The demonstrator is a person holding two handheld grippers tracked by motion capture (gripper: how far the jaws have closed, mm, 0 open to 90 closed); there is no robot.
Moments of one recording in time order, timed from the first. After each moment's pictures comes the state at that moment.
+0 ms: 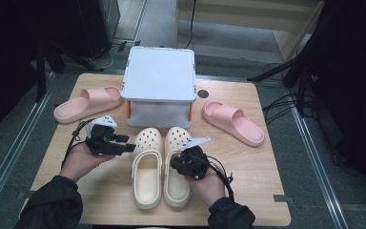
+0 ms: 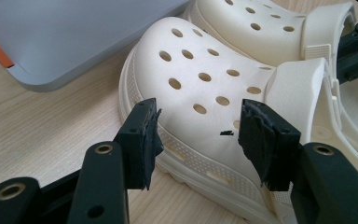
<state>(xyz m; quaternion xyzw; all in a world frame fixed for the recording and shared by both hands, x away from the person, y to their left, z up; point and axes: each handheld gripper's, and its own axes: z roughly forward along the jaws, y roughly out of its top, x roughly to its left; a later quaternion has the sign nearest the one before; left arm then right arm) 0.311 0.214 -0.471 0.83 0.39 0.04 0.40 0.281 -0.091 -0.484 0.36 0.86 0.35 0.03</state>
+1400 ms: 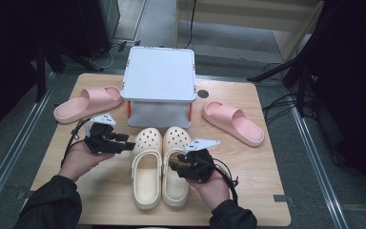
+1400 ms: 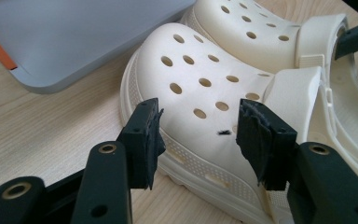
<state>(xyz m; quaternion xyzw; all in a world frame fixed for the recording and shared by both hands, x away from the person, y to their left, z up) 0.315 0.217 -0.467 0.83 0.40 0.03 0.40 0.265 -0.104 -0.467 0.36 0.84 0.40 0.04</state>
